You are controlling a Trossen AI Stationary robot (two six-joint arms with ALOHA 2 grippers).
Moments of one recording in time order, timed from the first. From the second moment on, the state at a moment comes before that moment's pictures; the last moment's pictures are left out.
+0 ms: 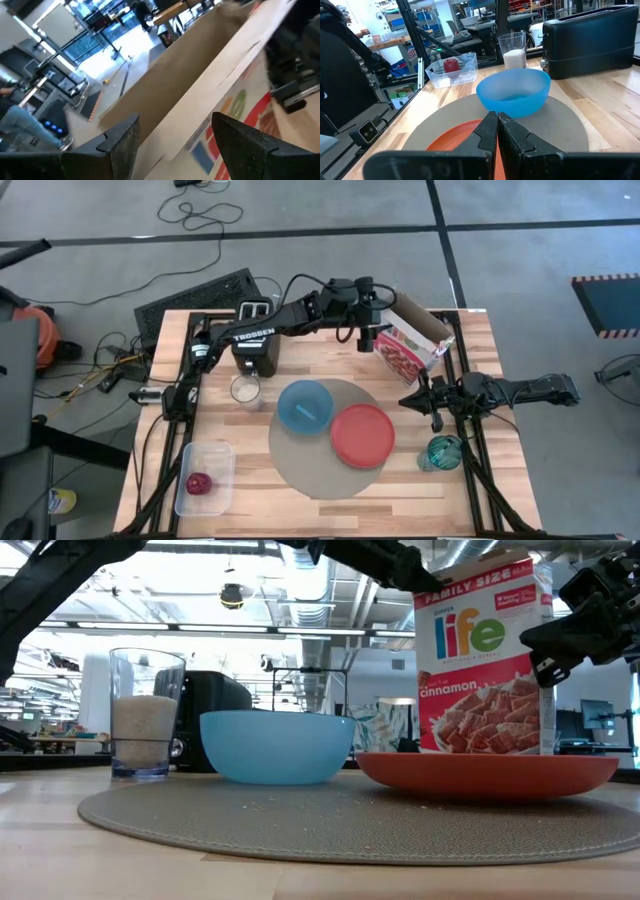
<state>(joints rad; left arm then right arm) 0.29 2.15 2.16 -0.27 0.05 0.60 0.08 0.07 0.02 -0.03 0.00 0.23</state>
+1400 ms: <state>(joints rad) 0.23 2.20 2.19 -0.42 -0.04 0.62 0.08 0.07 0.02 -0.03 0.00 0.23</state>
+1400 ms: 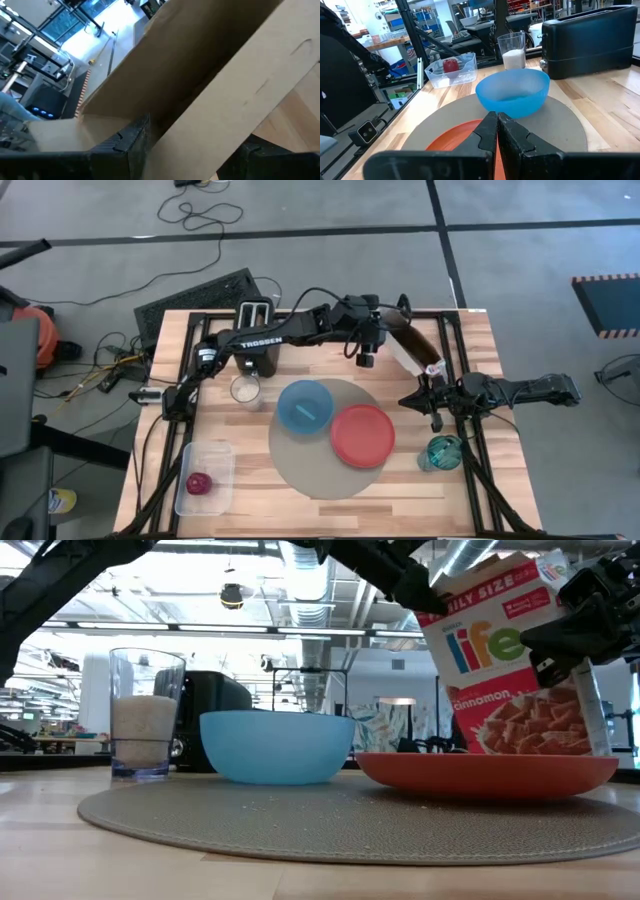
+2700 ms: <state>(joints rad) 0.26 2.27 2.16 -0.26 0.06 0.78 0.08 0.07 0.02 -0.02 0.00 0.21</state>
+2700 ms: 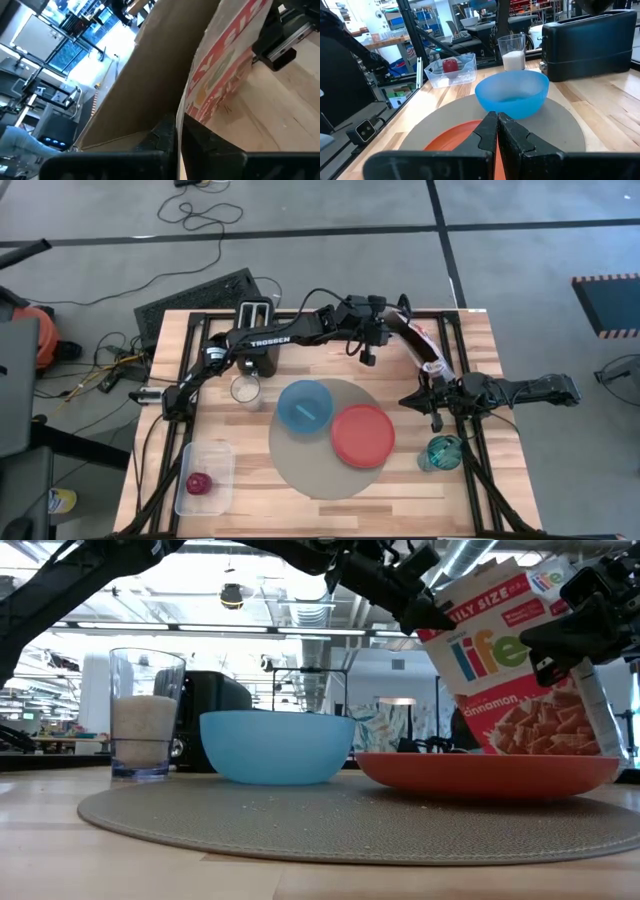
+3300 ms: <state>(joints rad) 0.21 2.06 2.16 -0.57 -0.18 0.62 0.07 0.07 0.11 -0.05 0.00 0.15</state>
